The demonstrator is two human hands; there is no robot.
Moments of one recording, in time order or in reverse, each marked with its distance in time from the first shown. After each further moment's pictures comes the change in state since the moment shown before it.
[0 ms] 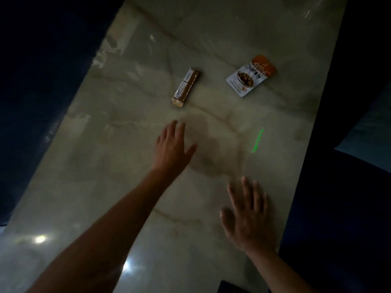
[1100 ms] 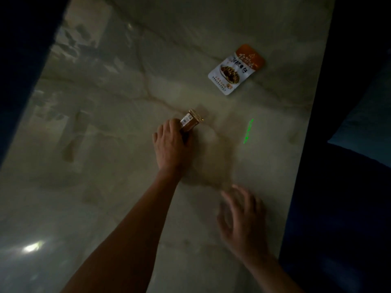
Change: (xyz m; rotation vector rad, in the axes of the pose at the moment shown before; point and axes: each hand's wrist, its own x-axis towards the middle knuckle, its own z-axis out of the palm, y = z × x) left_hand 0.056 0.039 0.061 -0.157 0.198 -0.135; right_hand 0.037 0.005 -0.015 0.220 0.154 0.000
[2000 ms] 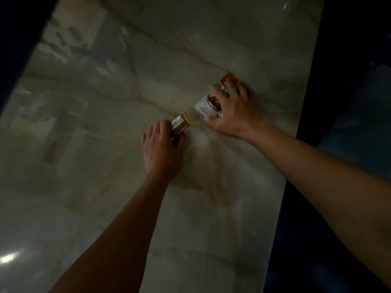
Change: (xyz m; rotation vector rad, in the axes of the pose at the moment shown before) left_hand 0.002 -0.001 0.003 -0.015 0.070 0.038; right_hand 0.267 0.011 -0.054 -0.277 -0.255 -0.129
